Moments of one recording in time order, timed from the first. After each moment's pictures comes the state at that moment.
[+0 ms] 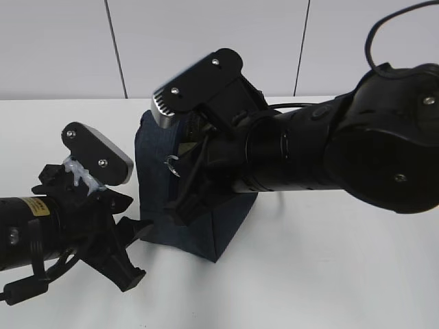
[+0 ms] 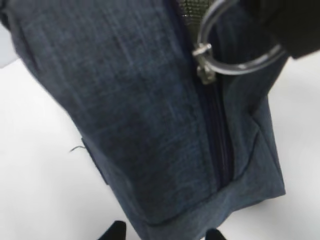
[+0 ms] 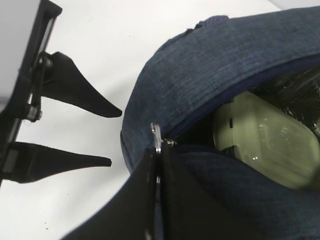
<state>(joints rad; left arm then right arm) -0.71 1.46 -0.51 -0.49 -0.21 0.69 0.79 1.56 -0.97 -0.21 0.12 0.06</state>
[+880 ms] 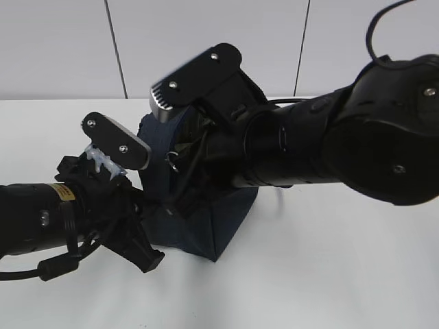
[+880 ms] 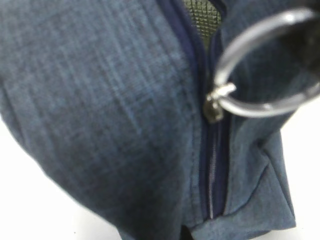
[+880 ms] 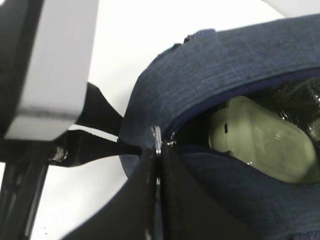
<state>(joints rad) -0.71 1.54 -0.59 -0.49 -0.22 0.65 0.79 1.56 -1.00 -0.21 0.14 0.06</state>
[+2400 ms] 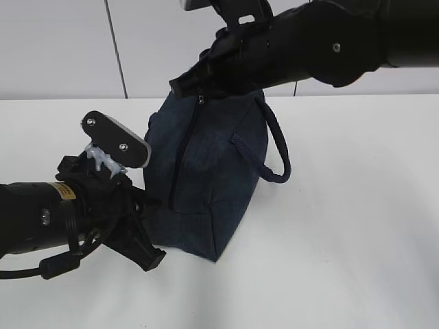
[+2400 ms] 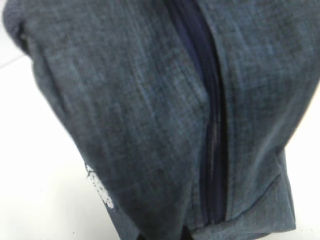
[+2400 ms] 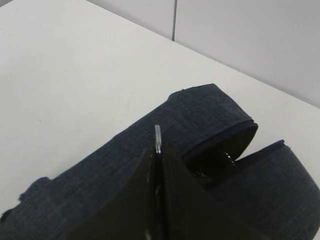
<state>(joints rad) -0.71 1.54 -0.59 -0.49 -0.22 0.65 0.59 1.74 -1.33 -0.18 0.20 0.15</state>
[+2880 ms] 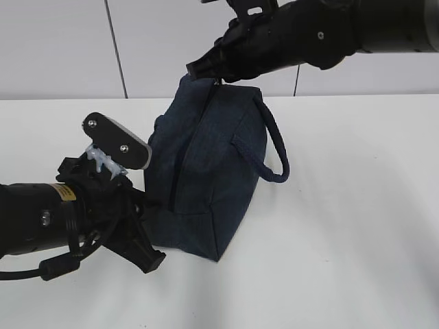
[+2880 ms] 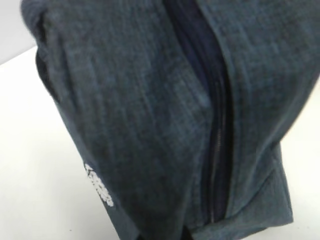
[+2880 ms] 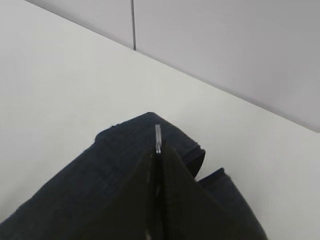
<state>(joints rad) -0.71 1.54 -0.59 -0.49 -0.21 0.65 0.50 1.86 -1.46 -0.21 0.21 0.15</state>
